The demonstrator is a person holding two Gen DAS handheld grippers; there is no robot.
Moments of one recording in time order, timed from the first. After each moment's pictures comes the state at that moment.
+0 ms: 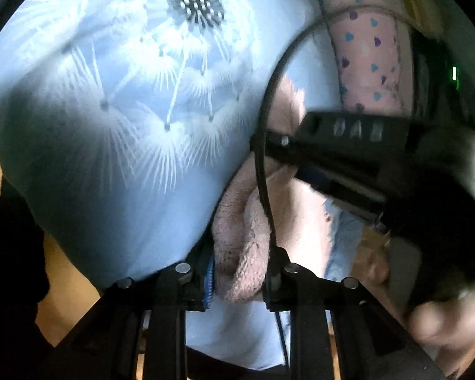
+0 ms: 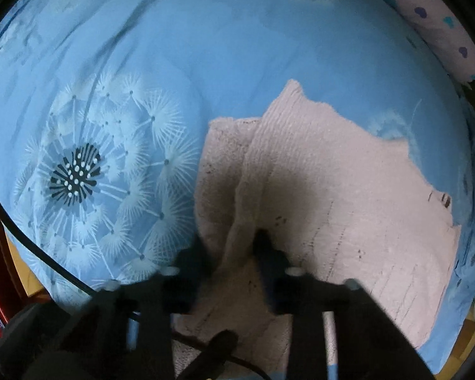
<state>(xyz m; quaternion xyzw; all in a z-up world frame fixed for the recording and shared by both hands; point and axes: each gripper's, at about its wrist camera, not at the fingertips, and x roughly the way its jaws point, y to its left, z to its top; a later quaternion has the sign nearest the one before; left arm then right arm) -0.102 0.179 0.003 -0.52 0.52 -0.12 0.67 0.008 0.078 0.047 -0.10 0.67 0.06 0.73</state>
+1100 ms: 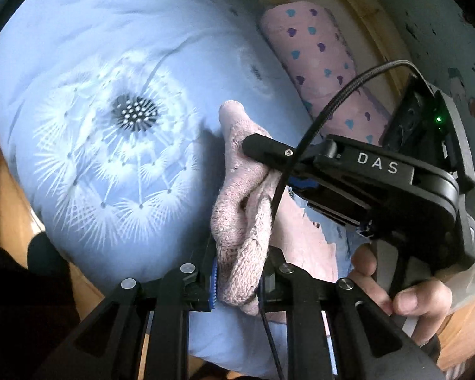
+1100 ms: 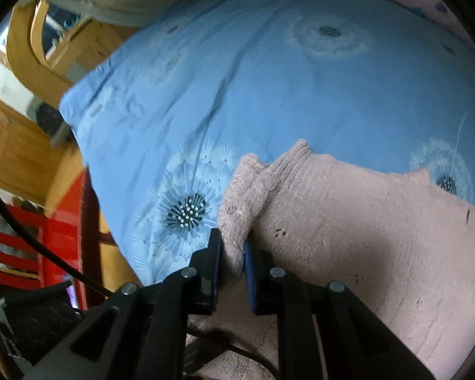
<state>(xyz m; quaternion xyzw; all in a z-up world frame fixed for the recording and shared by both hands) -0.118 0.172 0.061 -0.40 0.44 -0.12 0.80 -0.002 0.041 0.098 0.08 0.58 0.25 0.77</state>
